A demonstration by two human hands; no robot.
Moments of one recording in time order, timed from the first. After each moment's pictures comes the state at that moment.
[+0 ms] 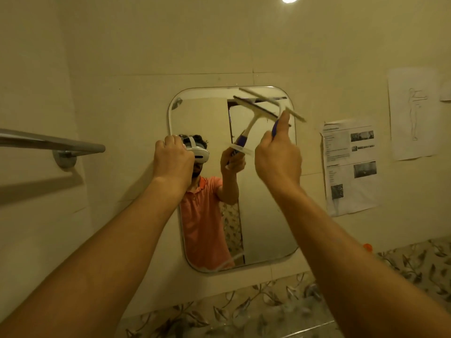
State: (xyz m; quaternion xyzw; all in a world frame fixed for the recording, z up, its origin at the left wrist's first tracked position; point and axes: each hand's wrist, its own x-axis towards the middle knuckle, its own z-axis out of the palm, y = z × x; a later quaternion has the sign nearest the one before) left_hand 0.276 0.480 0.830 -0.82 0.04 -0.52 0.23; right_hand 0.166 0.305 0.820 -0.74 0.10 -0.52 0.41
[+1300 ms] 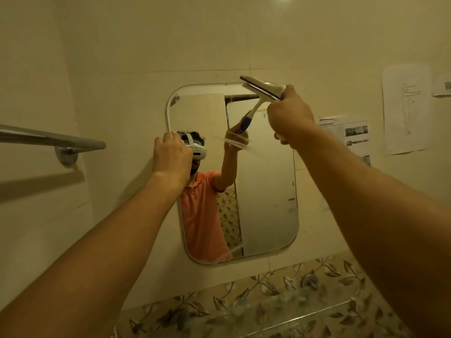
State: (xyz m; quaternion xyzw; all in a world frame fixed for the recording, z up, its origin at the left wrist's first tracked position) left_hand 0.268 0.480 0.830 -0.83 0.03 -0.51 0.22; right_hand 0.145 0.277 0.887 -0.77 0.10 -0.45 0.44
